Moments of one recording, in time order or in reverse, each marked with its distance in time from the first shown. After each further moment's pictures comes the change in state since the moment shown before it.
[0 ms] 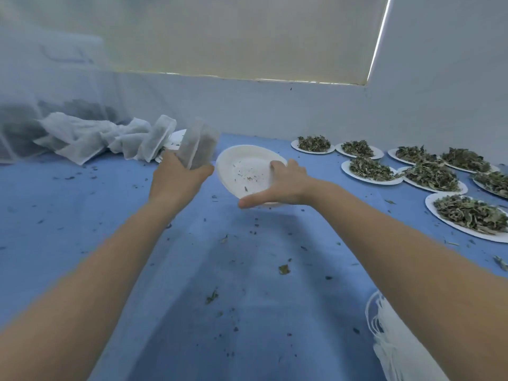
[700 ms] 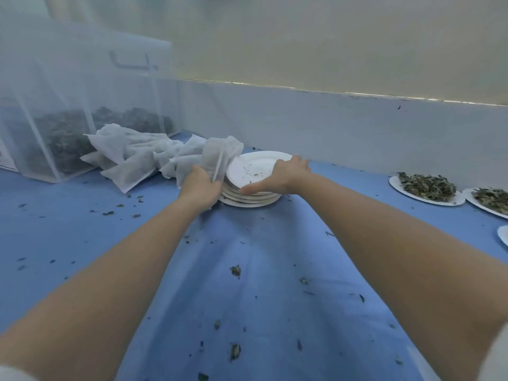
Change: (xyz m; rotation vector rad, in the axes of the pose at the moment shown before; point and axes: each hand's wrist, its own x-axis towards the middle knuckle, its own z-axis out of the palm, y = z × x) left_hand 0.225 -0.107 0.002 0.253 0.007 -0.124; right_hand 0.253 -0.137 0.038 -0.150 0.034 -0.043
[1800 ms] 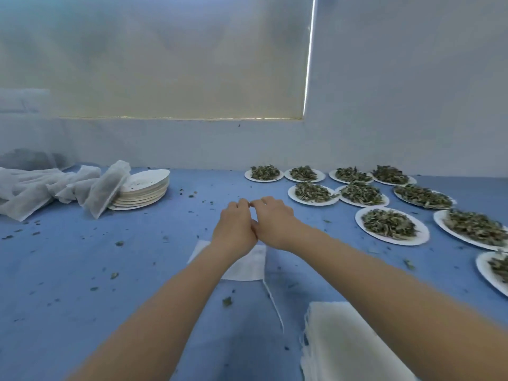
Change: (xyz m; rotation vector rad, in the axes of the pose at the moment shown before) left_hand -0.317 0.181 0.070 0.105 -0.330 0.634; right_hand -0.313 0.181 -0.046 -0.043 0.150 0.032
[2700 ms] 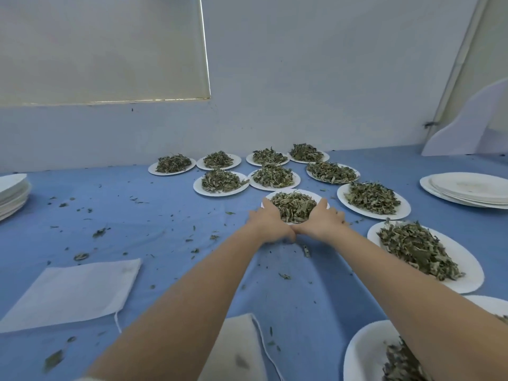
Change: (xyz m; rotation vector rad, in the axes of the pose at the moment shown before) left_hand 0.064 0.194 0.172 -0.108 -0.613 -0.021; right_hand -0.065 0.278 0.002 0.247 0.014 0.838
